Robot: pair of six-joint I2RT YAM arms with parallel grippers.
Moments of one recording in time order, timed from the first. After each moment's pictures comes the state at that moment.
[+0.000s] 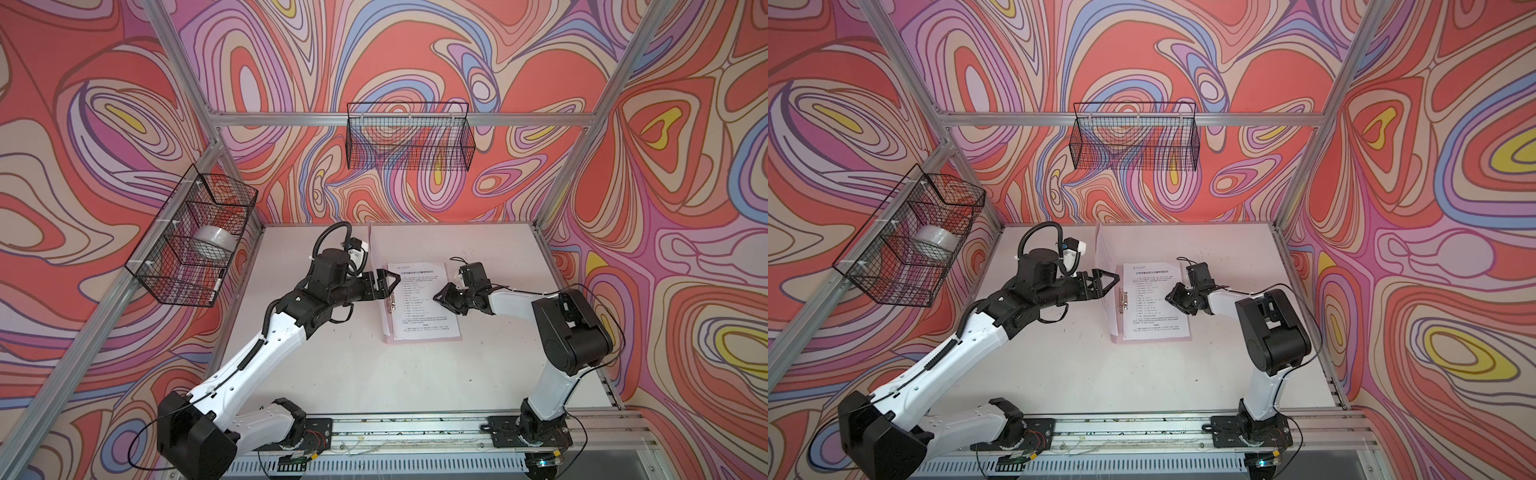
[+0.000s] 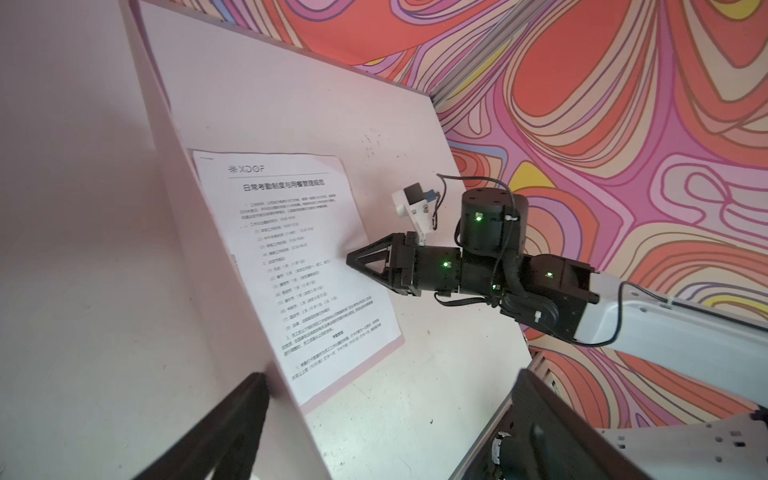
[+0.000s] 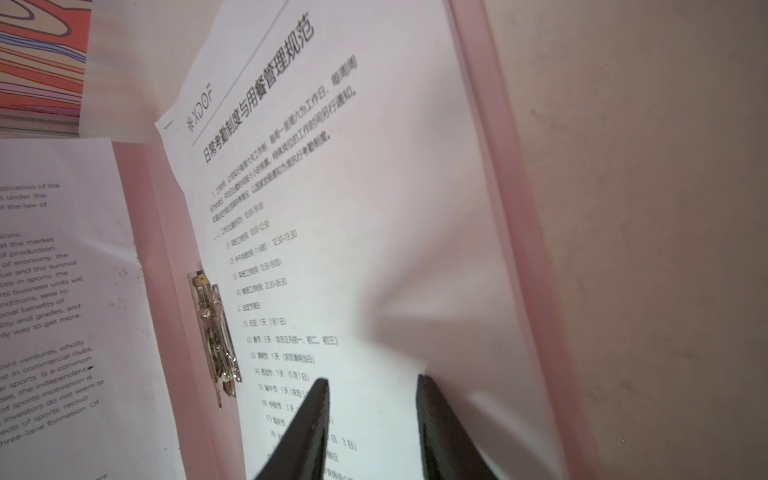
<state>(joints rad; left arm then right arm) -0.55 1.21 1.07 -0.35 0.31 -0.64 0.30 1.80 0.91 -0.03 -0.38 0.81</state>
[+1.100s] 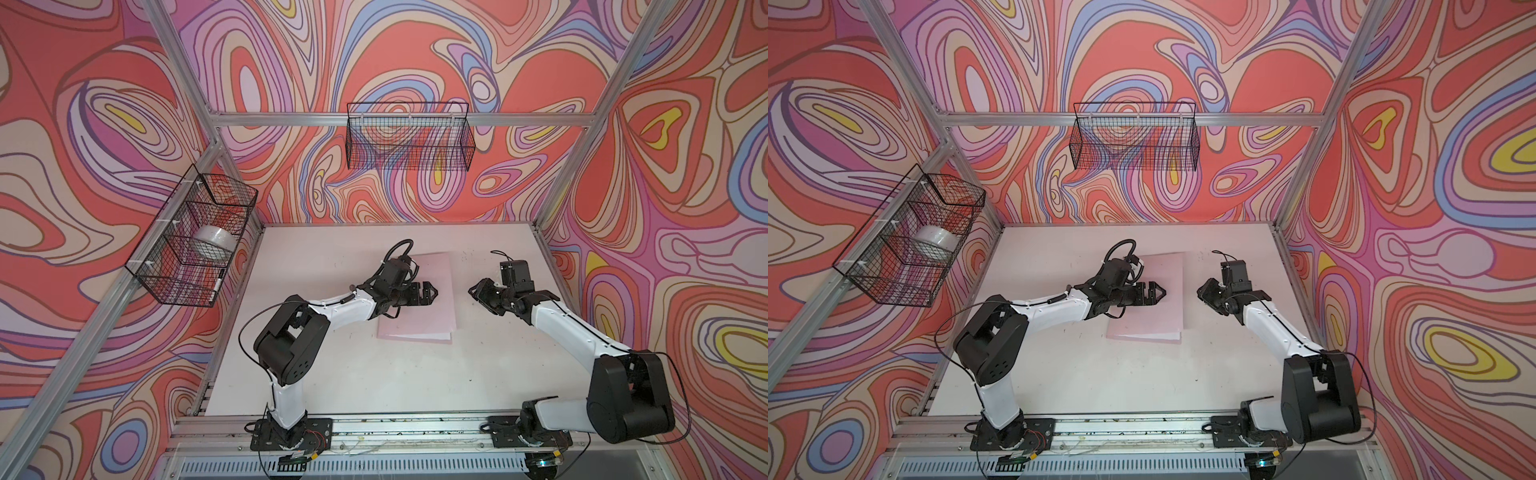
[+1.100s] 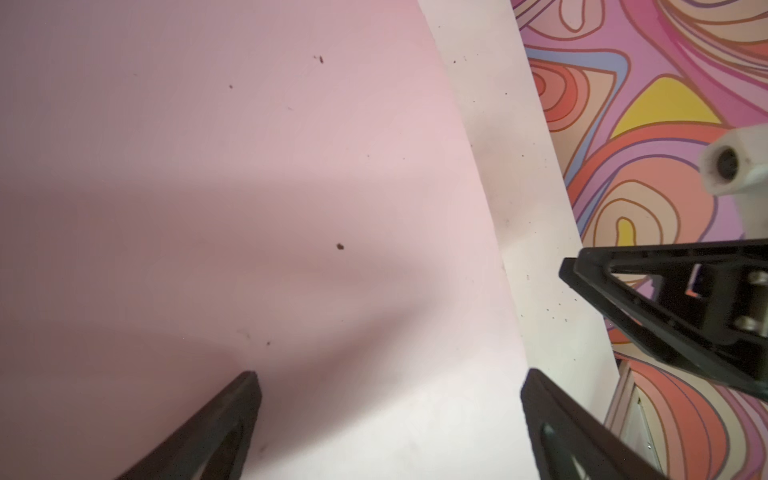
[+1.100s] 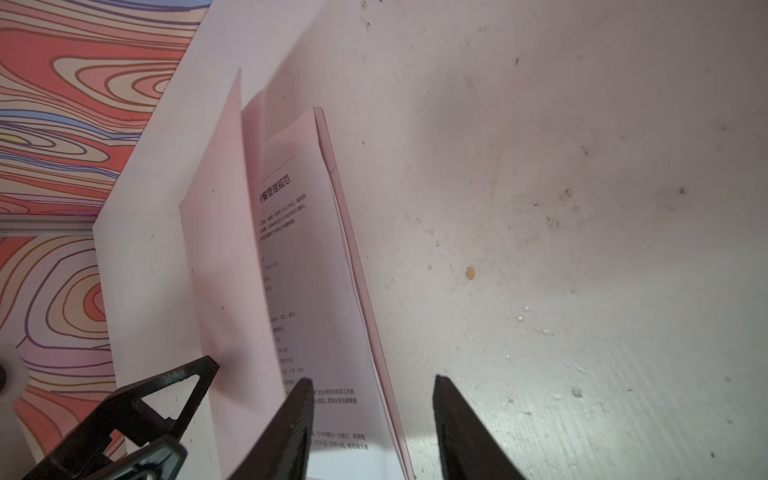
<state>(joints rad) -0.69 1.87 1.16 0.03 0.25 -0.67 0.13 1.38 0.84 -0.34 -0.22 0.75</state>
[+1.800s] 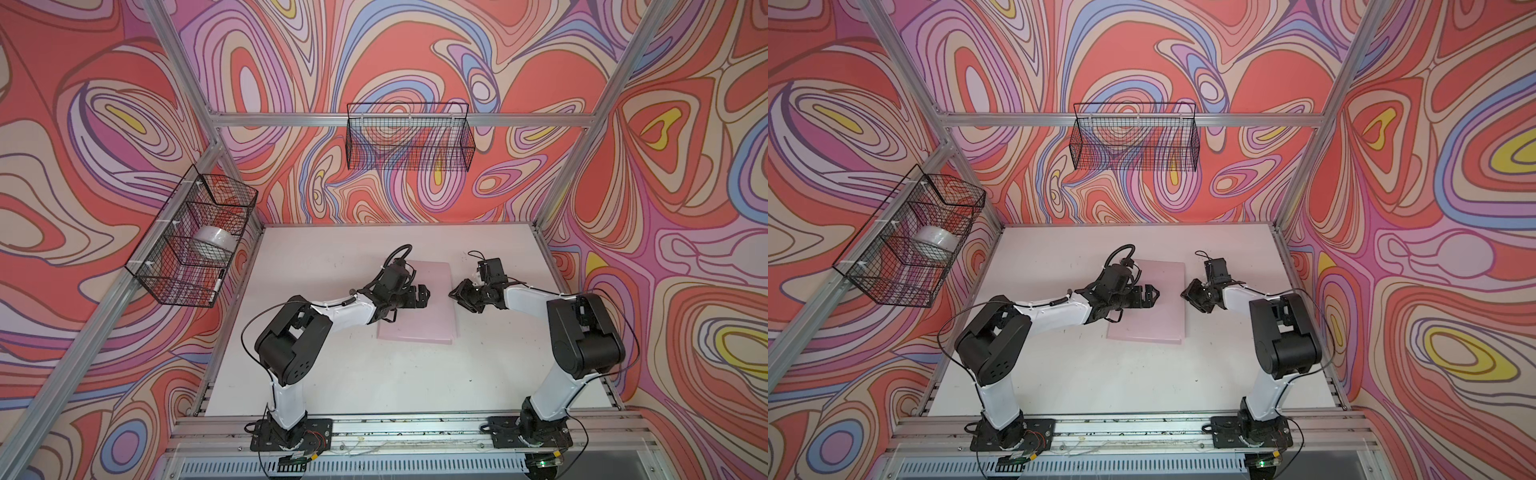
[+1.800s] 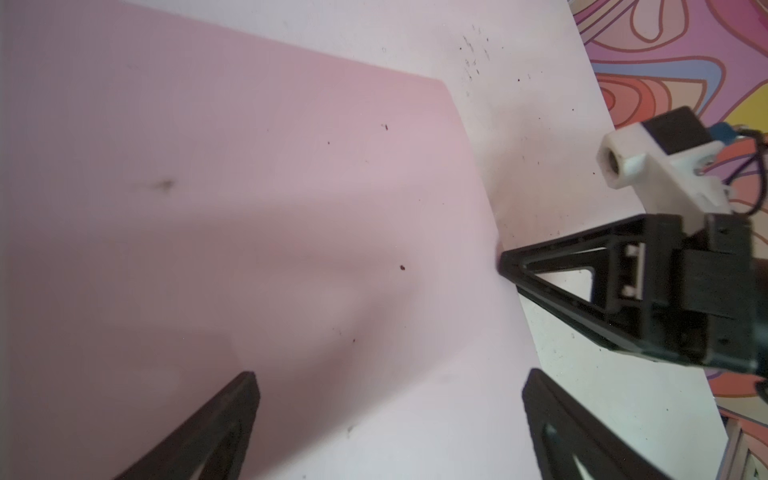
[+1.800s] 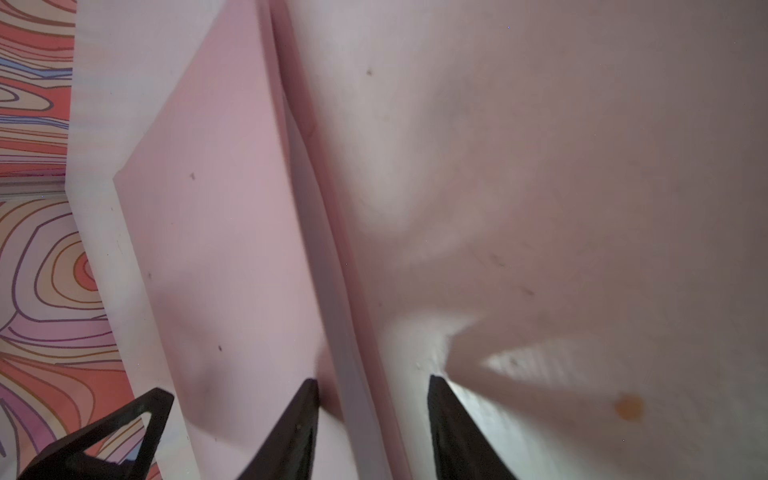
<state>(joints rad) -0.69 1.83 1.10 0.04 0.07 -0.61 0.19 1.79 0.97 -0.16 -0.38 0.78</state>
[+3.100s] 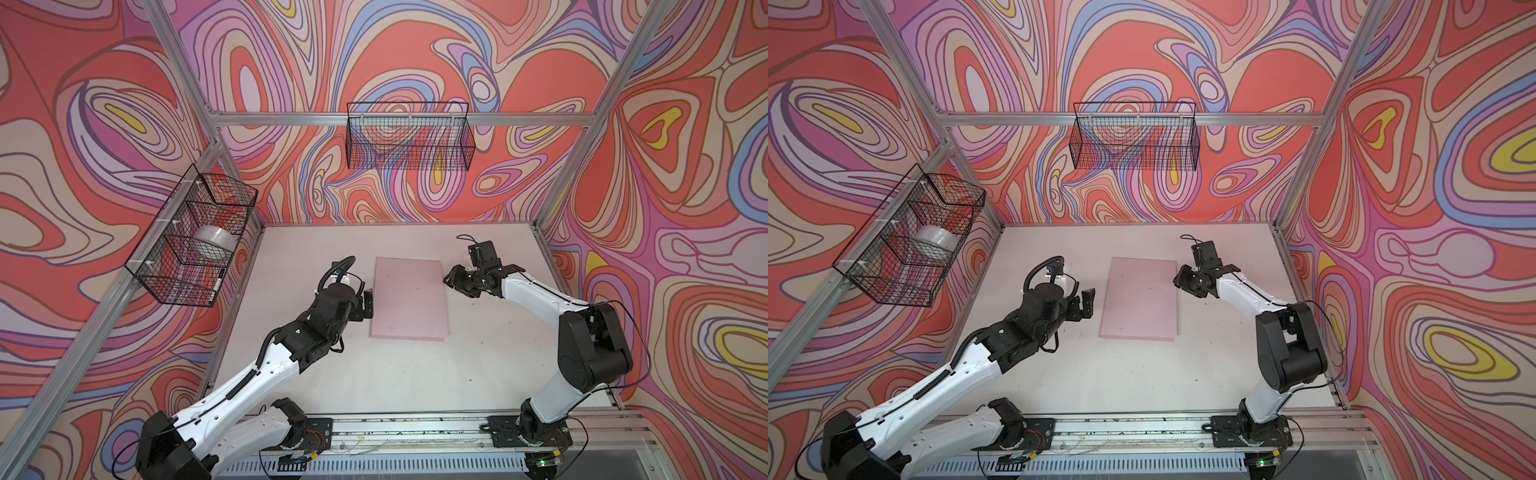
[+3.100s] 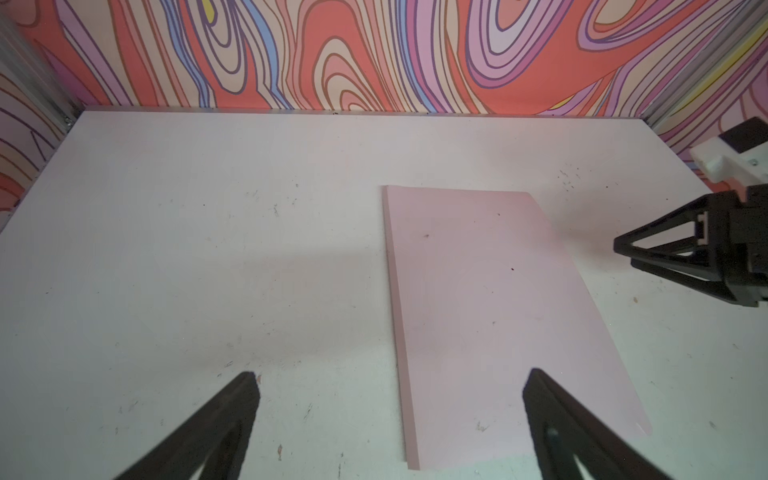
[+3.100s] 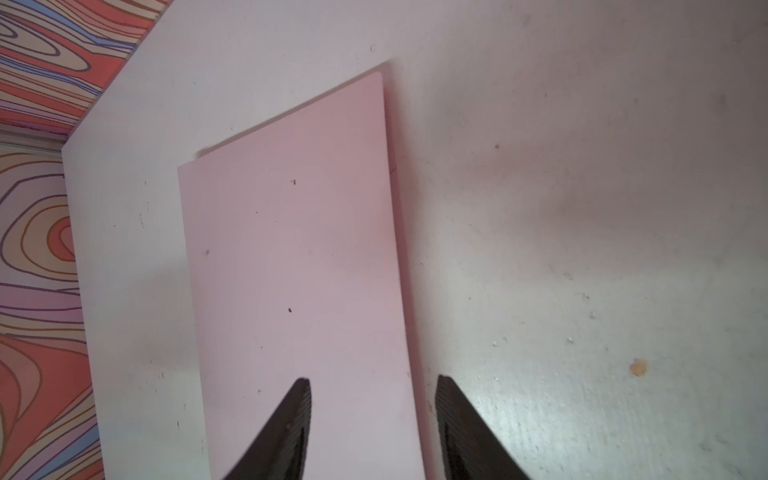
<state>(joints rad) -0.67 0.98 0.77 -0.33 -0.42 -0.40 0.28 1.66 1.13 -0.41 -0.21 0.66</state>
